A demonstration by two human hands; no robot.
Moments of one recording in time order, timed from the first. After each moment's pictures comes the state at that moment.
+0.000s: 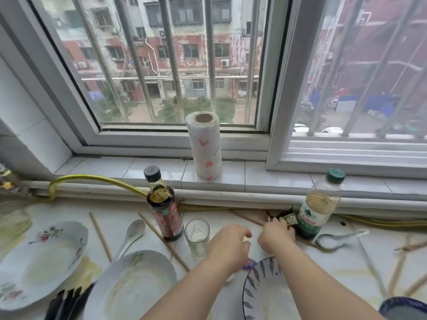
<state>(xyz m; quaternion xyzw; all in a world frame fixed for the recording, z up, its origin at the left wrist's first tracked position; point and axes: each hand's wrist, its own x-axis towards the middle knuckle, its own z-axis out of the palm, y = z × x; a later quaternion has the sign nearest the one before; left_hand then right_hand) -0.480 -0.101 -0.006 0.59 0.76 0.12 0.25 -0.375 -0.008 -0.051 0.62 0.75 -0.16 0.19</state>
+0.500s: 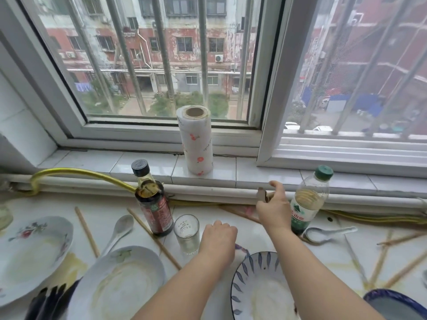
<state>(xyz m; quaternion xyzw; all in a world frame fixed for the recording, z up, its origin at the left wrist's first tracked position) -0.475 -0.090 -0.026 0.67 0.73 -0.07 0.12 -0.368 -0.001 -0.012 0.64 0.61 -0.33 -0.33</state>
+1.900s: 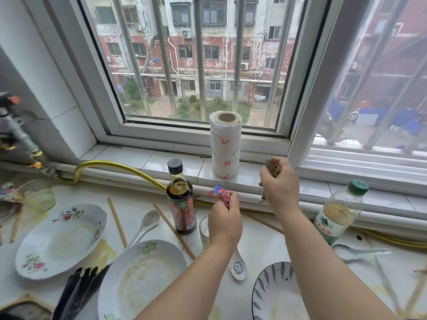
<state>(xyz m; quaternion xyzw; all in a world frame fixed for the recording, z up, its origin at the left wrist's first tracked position) -0.499 -0.099 0.020 0.28 0.72 0.57 0.28 -0.425 0.002 0.053 0.48 0.65 -0.37 -0.46</state>
